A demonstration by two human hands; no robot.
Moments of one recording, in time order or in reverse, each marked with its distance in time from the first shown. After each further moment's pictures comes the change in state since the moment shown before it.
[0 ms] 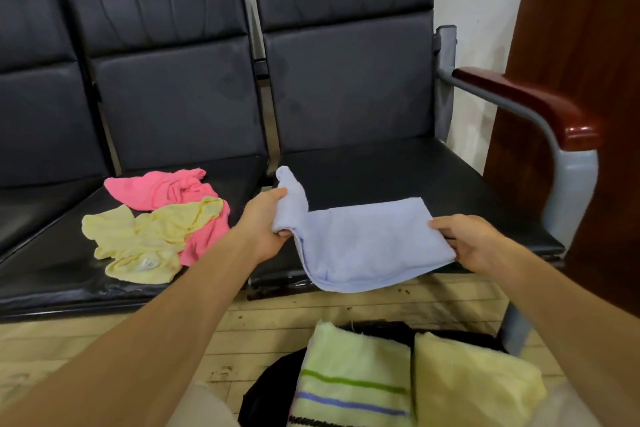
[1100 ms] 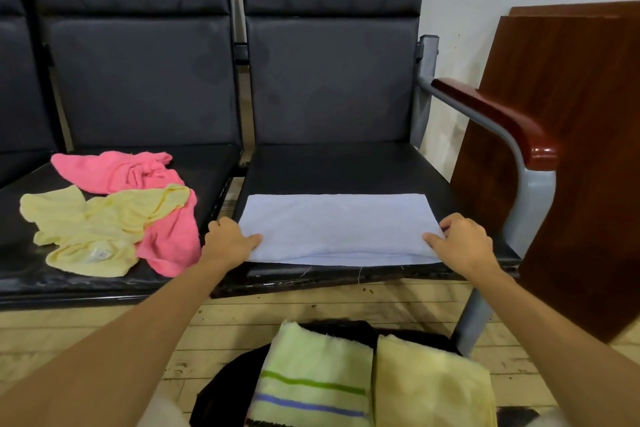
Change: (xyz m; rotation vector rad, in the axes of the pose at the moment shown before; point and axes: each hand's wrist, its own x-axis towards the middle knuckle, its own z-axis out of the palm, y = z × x) left_hand 0.084 -0.052 -0.052 1.196 0.242 0.228; right_hand 0.001 0.007 -0.032 -1.050 0.425 -0.439
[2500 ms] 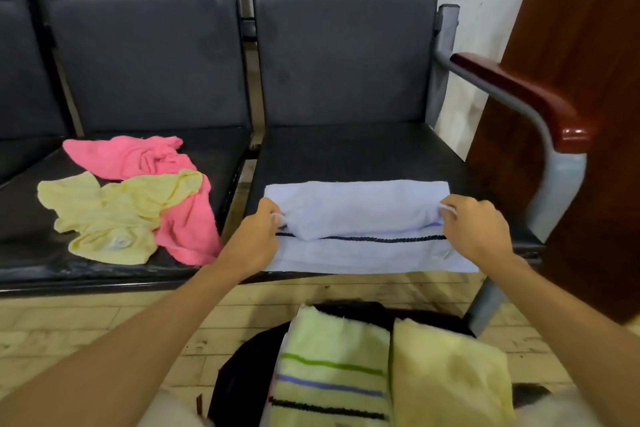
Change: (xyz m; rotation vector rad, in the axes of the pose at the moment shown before) left_hand -0.029 -0.003 -0.003 -0.014 -0.057 0.489; right_hand -0.004 -0.009 0.003 -0.104 0.089 -0.182
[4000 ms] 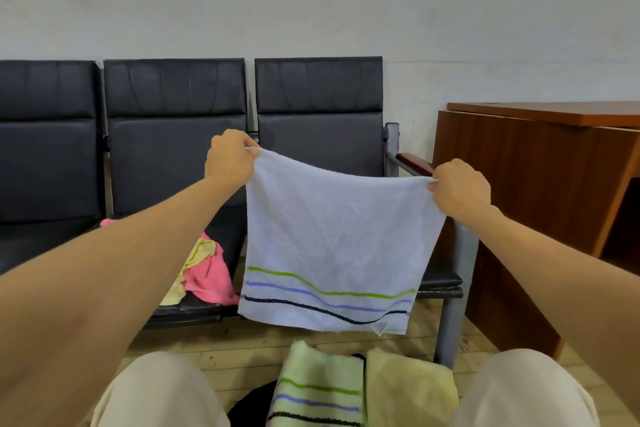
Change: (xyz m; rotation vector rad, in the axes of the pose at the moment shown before) left_hand -0.022 0.161 -0.202 0.004 0.574 0.031; right_hand -0.035 -0.050 -0.221 -0.147 0.295 0.000
